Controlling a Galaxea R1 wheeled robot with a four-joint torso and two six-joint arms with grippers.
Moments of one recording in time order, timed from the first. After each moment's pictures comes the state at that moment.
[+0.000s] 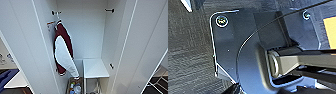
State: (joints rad) left arm 1.48 2.79 -2.41 0.28 -0.03 -0.13; right arm -1.48 2.65 -2.25 0.12 0.03 -0.20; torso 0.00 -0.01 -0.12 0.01
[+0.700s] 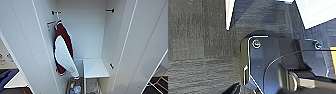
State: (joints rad) left arm 1.40 2.26 -1.94 0.27 -0.09 -0.32; right arm -1.32 2.30 -2.03 0.12 0.04 0.00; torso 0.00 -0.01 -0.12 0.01
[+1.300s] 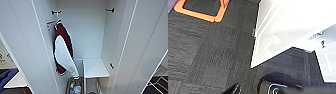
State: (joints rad) left arm 1.19 2.00 -1.86 0.26 -0.15 -0.60; right arm -1.11 2.19 -2.00 0.13 0.06 0.21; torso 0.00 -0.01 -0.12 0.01
